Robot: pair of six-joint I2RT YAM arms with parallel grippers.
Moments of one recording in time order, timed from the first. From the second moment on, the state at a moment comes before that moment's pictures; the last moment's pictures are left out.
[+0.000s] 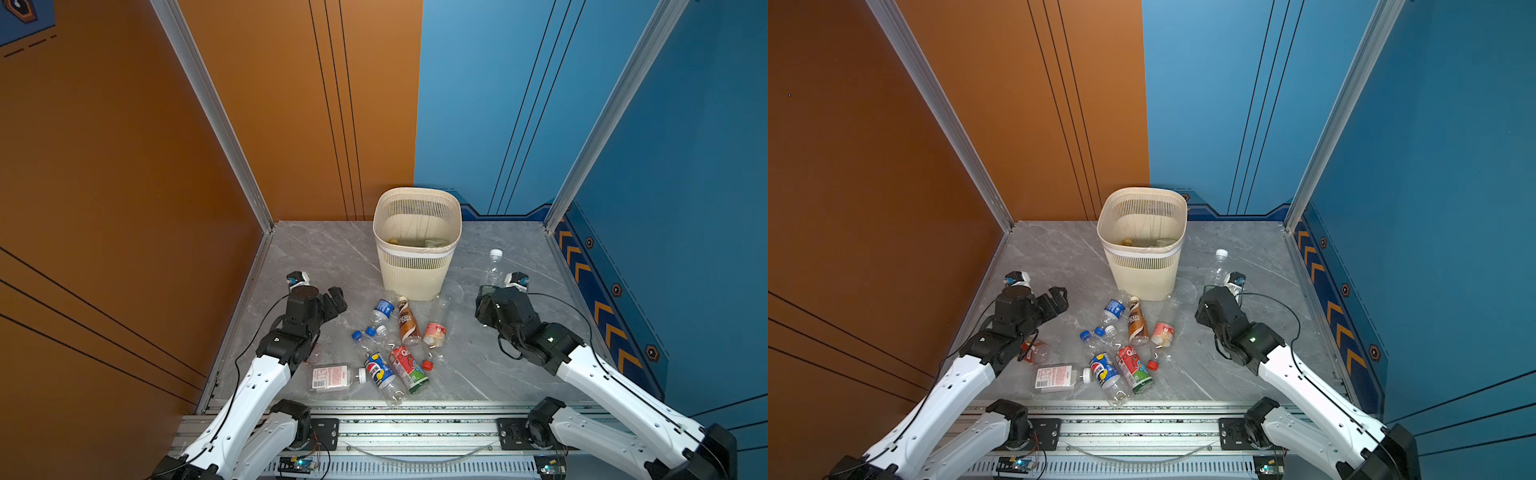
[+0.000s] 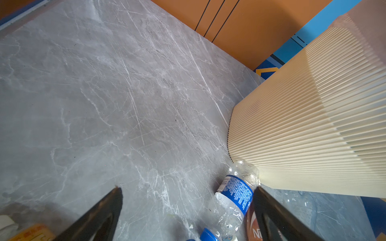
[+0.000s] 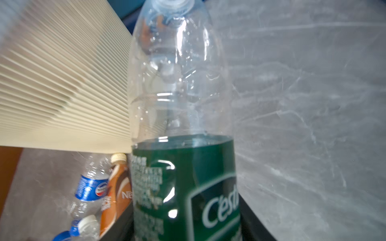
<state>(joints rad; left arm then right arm) -0.25 0.87 0.61 -0.32 -0.15 -0.66 0.58 0.93 0.81 -0.54 0.39 0.78</state>
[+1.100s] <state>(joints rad) -0.18 0.77 0.59 -0.38 -0.11 -0.68 0.53 1.80 2.08 -0.76 0.01 -0.04</state>
